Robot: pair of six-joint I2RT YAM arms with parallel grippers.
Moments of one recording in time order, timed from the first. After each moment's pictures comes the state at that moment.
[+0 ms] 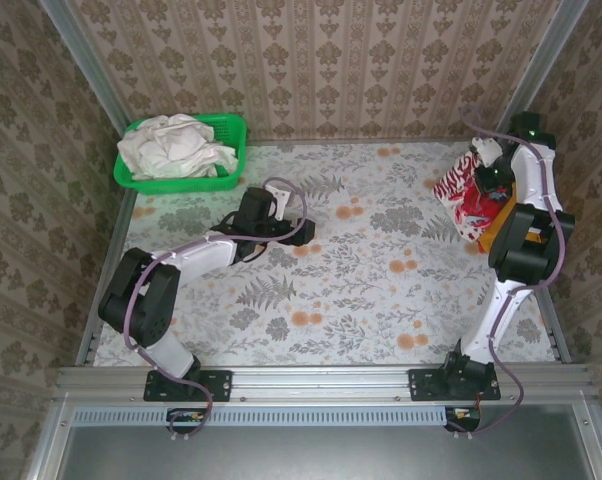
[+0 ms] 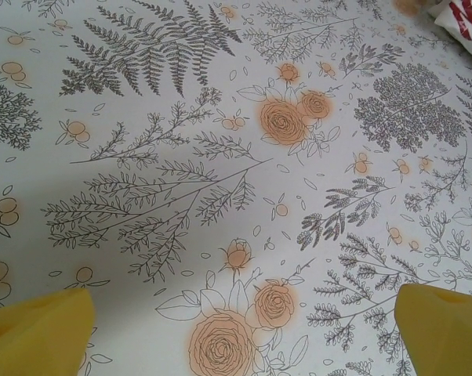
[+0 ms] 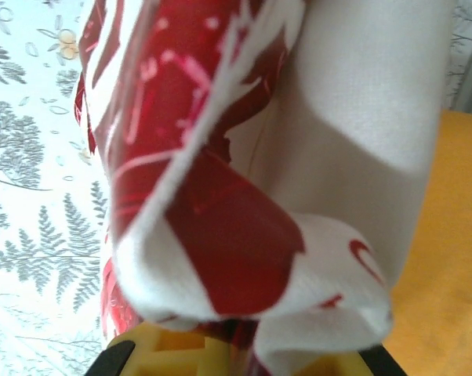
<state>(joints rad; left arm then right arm) -0.57 1.64 0.94 0.04 0.21 -0.25 -0.35 2.11 1.97 -1.09 -0.11 -0.65</state>
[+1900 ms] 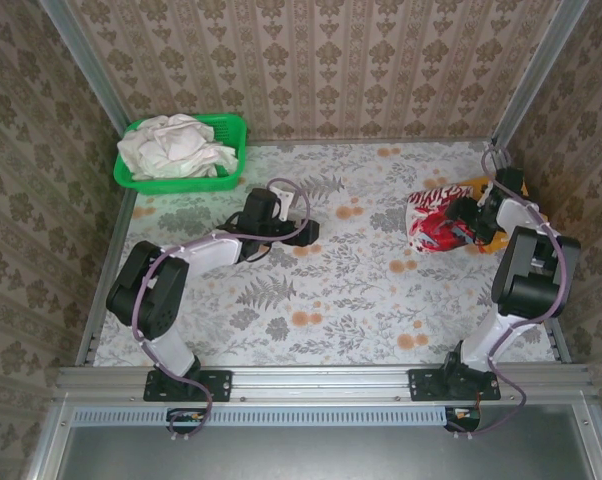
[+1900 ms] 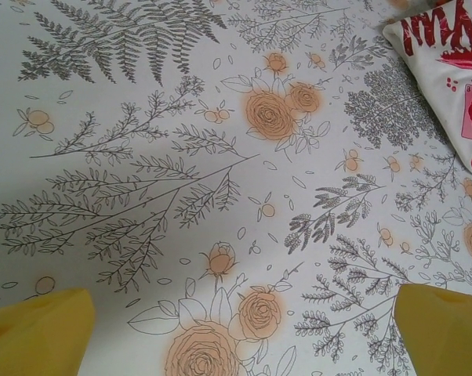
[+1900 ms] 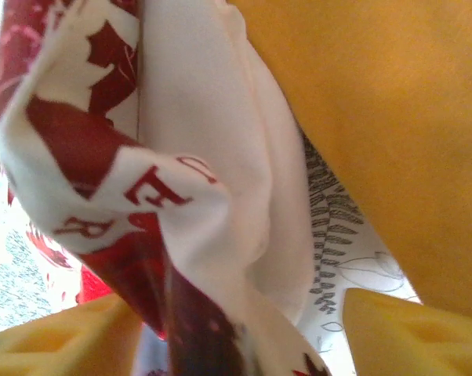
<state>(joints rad) -0.58 1.70 0.96 0.08 0.26 -0.28 -0.37 1.75 1.17 -0.54 -0.26 0.29</state>
